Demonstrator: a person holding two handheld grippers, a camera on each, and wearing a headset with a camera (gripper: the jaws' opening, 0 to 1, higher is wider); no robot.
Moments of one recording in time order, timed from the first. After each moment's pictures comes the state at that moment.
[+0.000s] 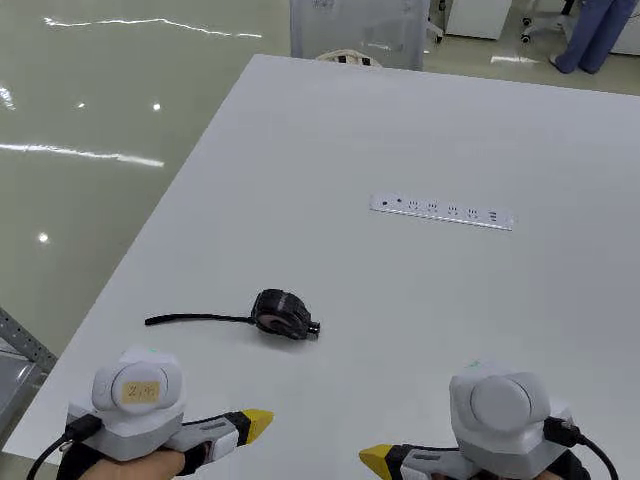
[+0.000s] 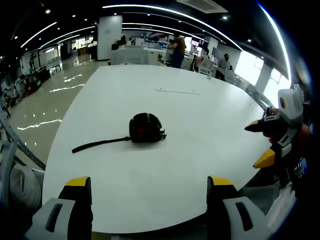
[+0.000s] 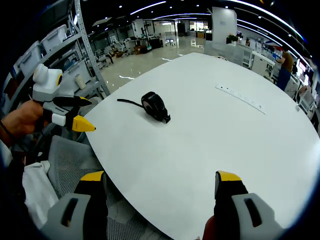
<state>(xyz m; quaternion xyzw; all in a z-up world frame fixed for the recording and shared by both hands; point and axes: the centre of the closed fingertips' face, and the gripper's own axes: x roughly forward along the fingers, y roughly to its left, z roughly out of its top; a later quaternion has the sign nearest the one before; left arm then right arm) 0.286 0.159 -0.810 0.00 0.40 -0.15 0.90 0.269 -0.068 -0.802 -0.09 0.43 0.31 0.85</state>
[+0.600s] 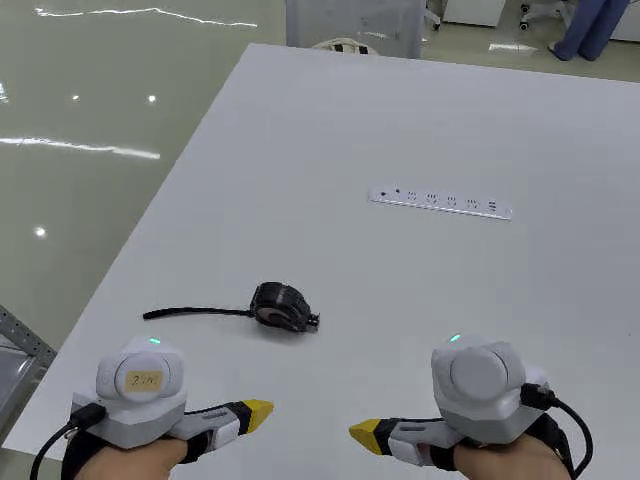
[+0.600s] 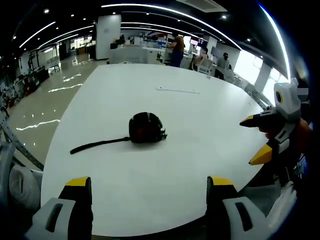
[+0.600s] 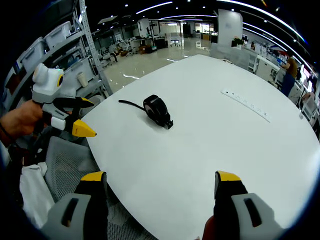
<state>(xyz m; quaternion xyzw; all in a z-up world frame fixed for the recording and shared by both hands) 0.294 0.159 -0.817 0.00 0.40 -0.16 0.90 0.289 -0.053 -0.806 -0.10 0.42 0.32 0.84</state>
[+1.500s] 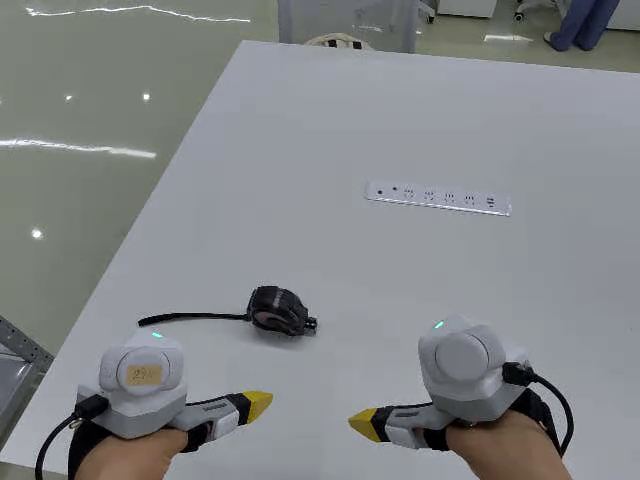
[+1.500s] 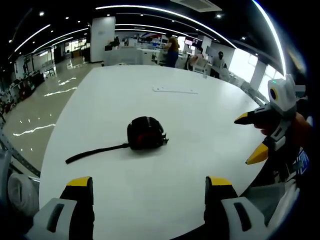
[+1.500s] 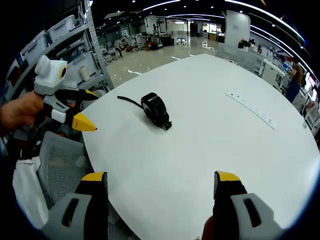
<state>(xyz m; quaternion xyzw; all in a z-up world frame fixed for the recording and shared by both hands) 0.319 0.157 -0.827 0.01 0.39 -0.18 0.90 0.311 -0.051 -0.821 -0.13 0.42 0.34 0.83</state>
